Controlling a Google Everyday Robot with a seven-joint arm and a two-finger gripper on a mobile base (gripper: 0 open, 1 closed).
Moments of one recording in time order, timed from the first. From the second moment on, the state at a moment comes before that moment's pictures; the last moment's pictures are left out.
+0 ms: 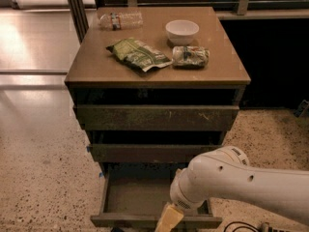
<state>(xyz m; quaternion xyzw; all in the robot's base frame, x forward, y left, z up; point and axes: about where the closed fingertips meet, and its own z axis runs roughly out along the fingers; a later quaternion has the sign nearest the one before) 0.373 -0.048 0.584 -0.54 0.82 0.12 0.14</state>
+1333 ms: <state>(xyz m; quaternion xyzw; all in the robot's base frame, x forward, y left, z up) 0.379 -0.042 0.516 -0.52 0.84 0.14 0.13</state>
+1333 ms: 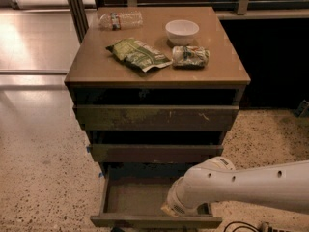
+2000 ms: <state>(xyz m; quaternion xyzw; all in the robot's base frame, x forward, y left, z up) 0.371 -0.037 0.484 -0.51 0.84 0.15 0.13</state>
